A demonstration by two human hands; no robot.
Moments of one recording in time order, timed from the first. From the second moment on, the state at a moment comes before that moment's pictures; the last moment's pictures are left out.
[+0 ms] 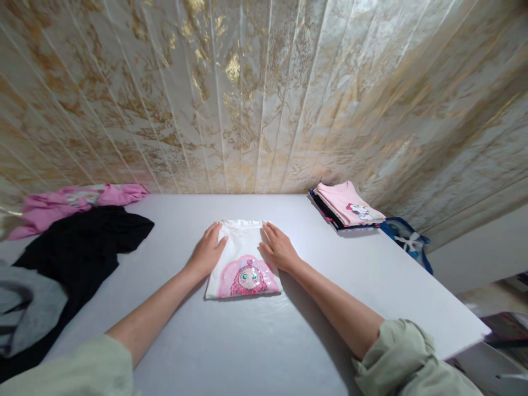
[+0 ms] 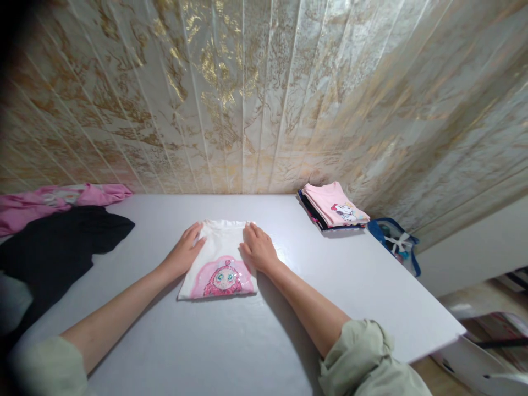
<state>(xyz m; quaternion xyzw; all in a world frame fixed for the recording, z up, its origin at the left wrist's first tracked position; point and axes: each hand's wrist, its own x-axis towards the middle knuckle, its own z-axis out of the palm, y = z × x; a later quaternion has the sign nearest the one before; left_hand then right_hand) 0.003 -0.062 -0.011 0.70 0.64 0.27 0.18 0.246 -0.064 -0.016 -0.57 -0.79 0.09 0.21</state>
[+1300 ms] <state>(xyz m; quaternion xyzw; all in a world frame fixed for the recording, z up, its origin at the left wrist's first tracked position) 0.017 -0.132 0.029 0.44 0.61 0.26 0.60 0.252 -0.100 0.013 -0.69 -0.61 0.33 0.21</state>
